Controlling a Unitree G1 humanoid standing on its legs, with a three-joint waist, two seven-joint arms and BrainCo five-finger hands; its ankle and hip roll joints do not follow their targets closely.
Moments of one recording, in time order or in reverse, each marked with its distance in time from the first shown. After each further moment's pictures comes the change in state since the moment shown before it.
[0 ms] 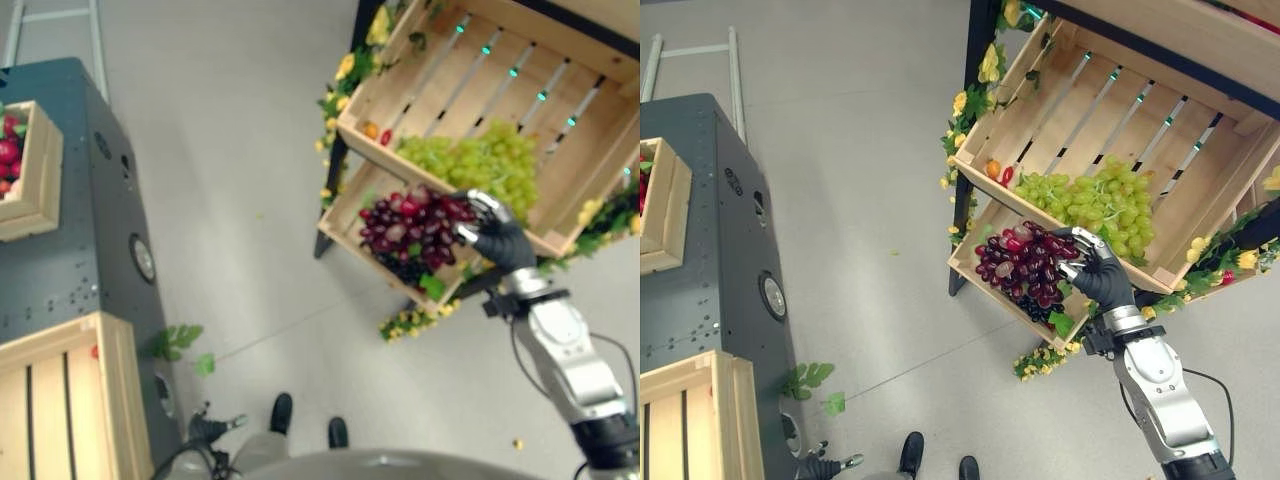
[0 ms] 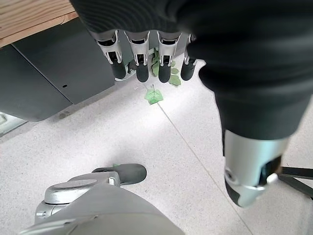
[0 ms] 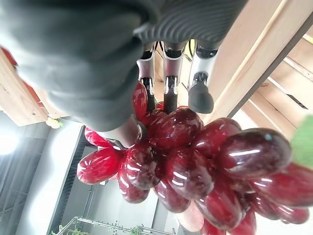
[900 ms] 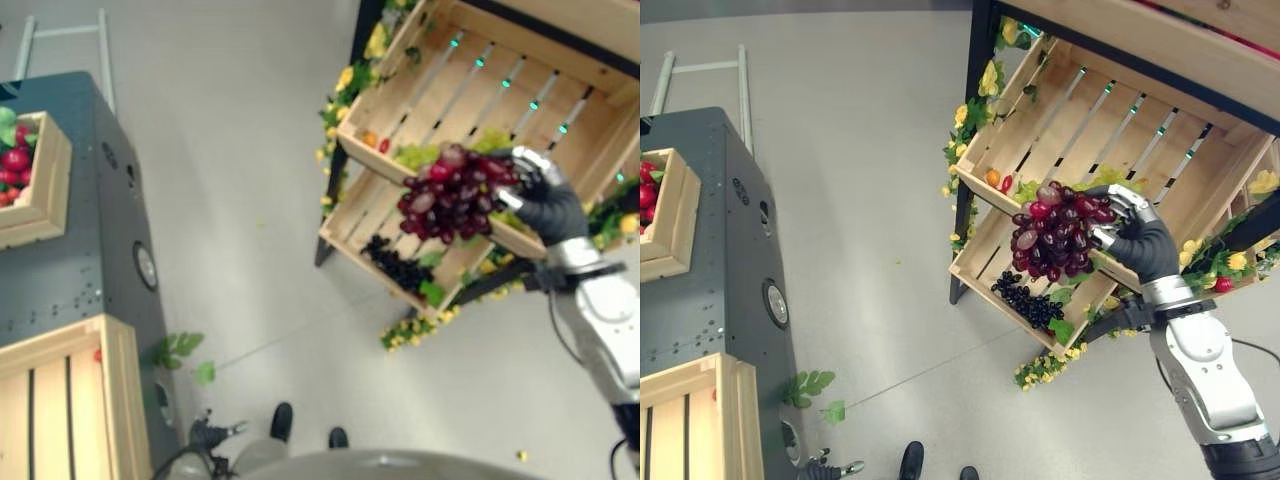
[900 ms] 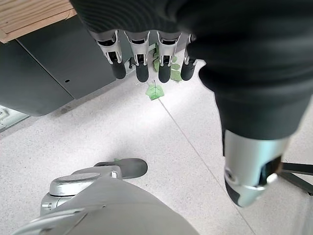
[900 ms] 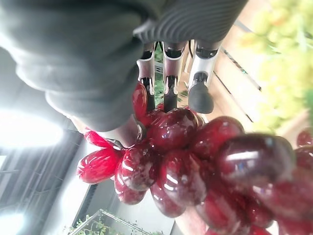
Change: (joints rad) left arm 0.015 0.001 -0.002 0.003 0.000 0.023 -0.035; right arm -0.067 -0.175 -0.158 -0.057 0.126 0.000 -0.002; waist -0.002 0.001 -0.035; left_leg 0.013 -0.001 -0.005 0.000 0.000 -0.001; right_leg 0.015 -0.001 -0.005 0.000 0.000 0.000
